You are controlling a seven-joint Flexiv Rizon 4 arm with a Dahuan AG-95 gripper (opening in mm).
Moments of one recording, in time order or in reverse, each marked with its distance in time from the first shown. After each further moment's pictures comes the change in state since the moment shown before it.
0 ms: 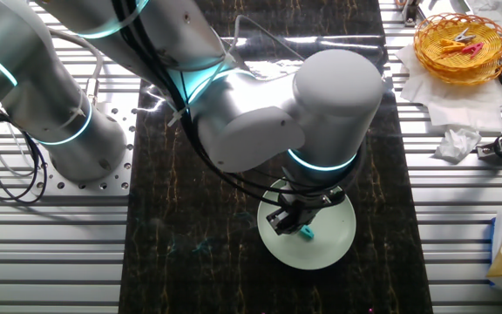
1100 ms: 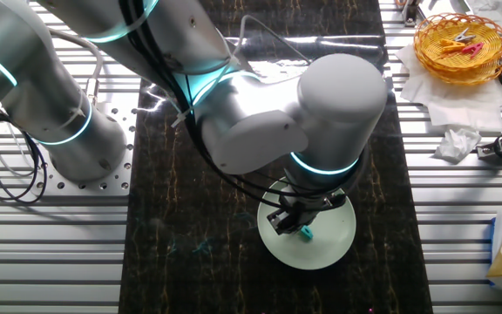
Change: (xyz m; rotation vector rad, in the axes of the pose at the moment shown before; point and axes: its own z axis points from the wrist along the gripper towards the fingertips) arm -0.001 -0.001 0.004 0.016 -0.031 0.040
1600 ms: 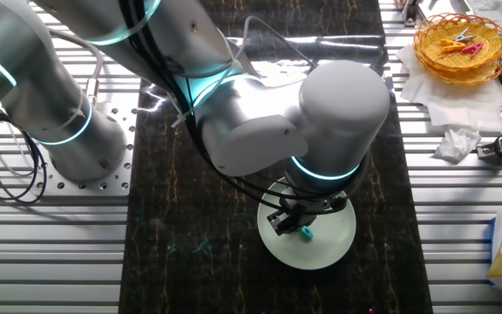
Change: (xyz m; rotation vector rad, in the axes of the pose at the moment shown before) arm 0.000 -0.001 -0.001 0.005 -0.025 0.014
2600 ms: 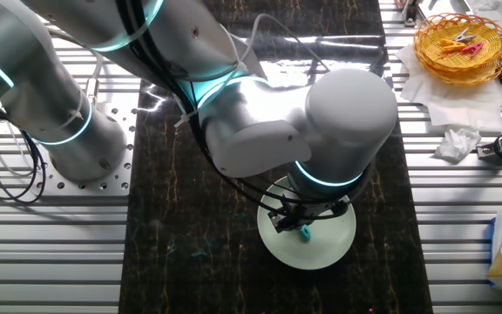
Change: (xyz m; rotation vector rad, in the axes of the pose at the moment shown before) arm -0.003 -0.004 -0.003 0.015 -0.043 0.066
